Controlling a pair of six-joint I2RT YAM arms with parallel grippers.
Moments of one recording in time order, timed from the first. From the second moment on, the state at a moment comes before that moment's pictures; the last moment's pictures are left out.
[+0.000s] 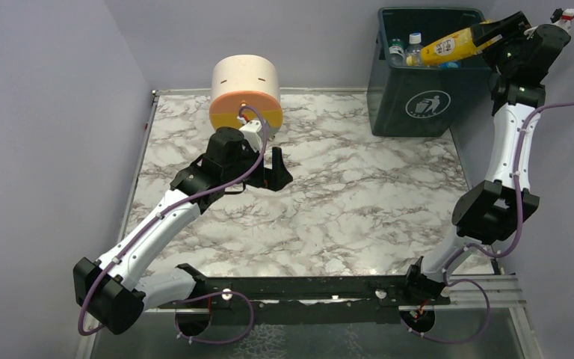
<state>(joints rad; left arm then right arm) -0.57 1.13 1.05 -0.48 0.27 -0.36 -0.39 1.76 1.94 -0.18 -0.27 0.69</state>
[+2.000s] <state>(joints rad) -0.56 1.14 1.01 -0.47 0.24 -0.40 -0.30 1.36 1.52 -0.19 -0.54 0.63</state>
